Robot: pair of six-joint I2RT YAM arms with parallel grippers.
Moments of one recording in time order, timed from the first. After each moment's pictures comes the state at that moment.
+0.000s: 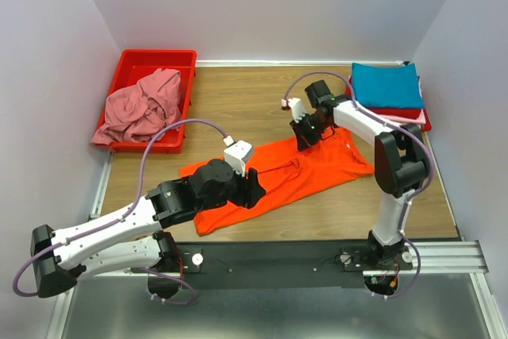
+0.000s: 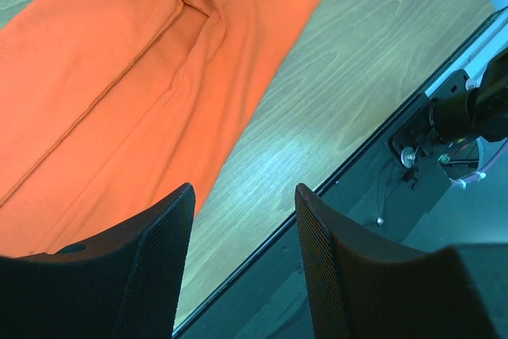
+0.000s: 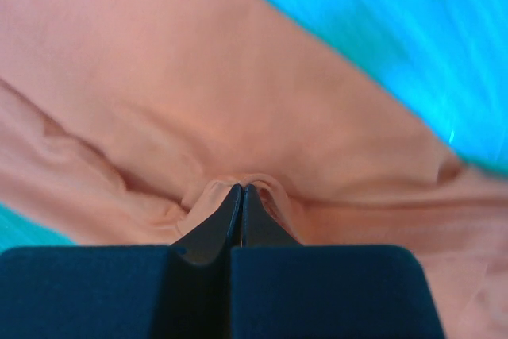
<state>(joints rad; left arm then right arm) -1.09 0.87 0.75 -0.39 -0.15 -0.53 0.38 1.90 1.39 -0.72 -0.42 -0.41</state>
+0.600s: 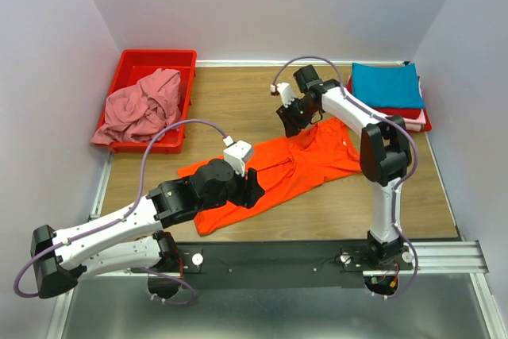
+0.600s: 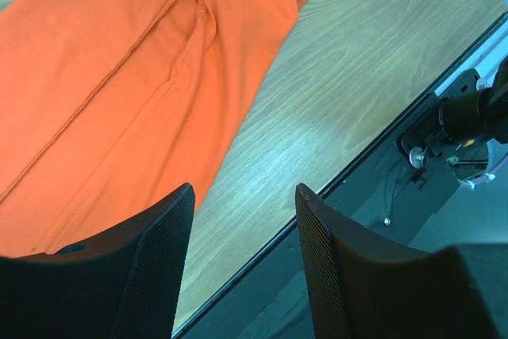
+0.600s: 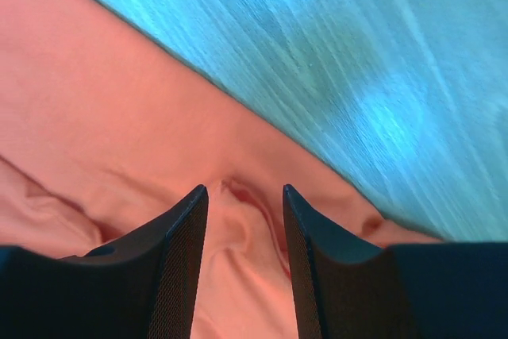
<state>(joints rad) -1.07 0.87 0.74 -0.39 -0.15 -0.53 0.42 2.11 1.73 -0.79 -0.37 -0.43</state>
